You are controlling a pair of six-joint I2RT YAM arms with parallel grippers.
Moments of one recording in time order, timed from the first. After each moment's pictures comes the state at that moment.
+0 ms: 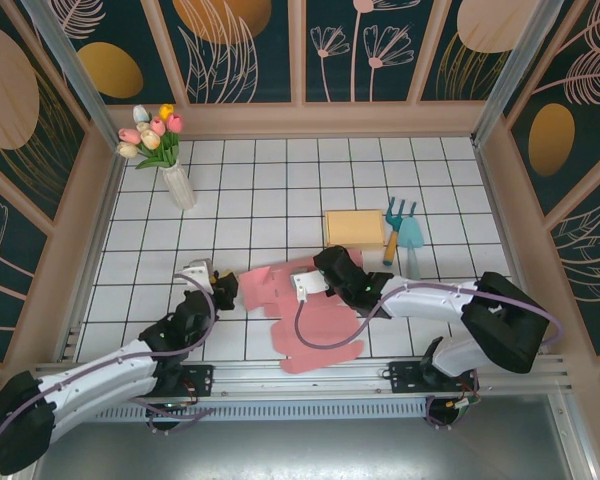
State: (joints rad) left arm -0.84 0.70 0.05 0.22 -0.55 -0.64; right arm 0.98 1.40 0.61 0.11 0.40 -1.24
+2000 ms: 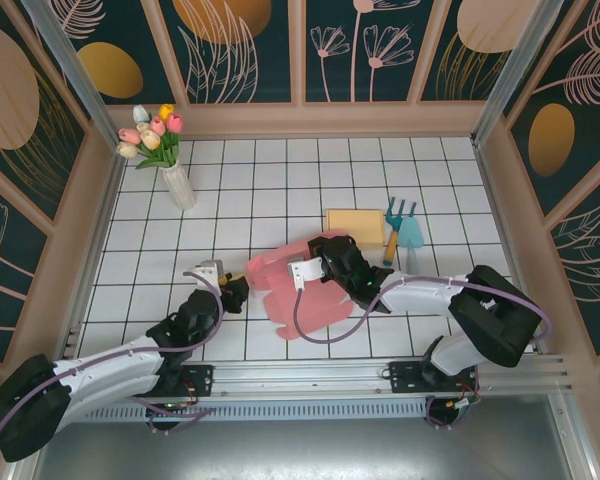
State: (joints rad) left arm -0.84 0.81 0.02 0.42 -0.39 -0.62; right arm 0.90 1.47 0.59 0.40 0.27 -1.34
